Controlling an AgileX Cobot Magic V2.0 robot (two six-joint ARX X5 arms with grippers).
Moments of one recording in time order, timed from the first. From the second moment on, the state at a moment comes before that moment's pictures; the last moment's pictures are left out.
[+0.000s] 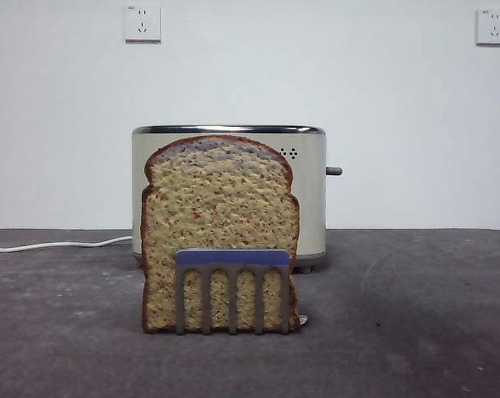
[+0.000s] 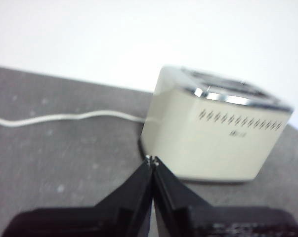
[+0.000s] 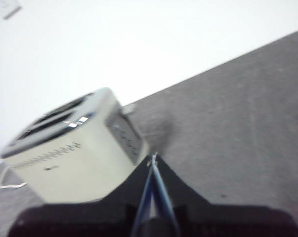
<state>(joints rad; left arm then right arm) 0.05 0.01 0.19 -0.20 0.30 -0.27 0.02 0.13 0.23 -0.15 -0.22 0.42</state>
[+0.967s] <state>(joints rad) 0.00 0.54 0.94 -0.64 0.70 -0.07 0.09 0.69 1.04 -0.85 -0.42 -0.03</state>
